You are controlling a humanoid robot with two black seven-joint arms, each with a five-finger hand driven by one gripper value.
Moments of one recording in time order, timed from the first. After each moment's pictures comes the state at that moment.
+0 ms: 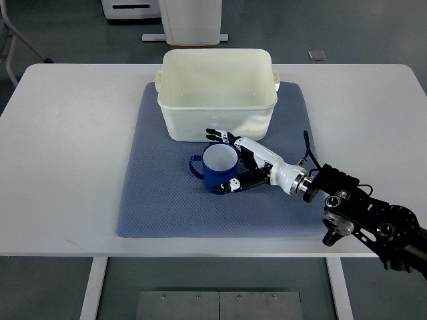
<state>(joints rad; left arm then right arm) -0.01 0.00 -0.59 -0.14 0.35 -0.04 -0.01 0.69 -0.18 0.42 0.99 -0.85 0.17 0.41</state>
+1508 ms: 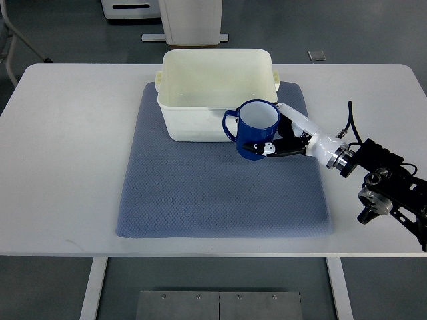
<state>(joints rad) -0.01 0.00 -0.59 -0.14 0.35 -0.04 -0.01 0.76 -0.39 0.48 1.10 -0.80 0.16 0.47</state>
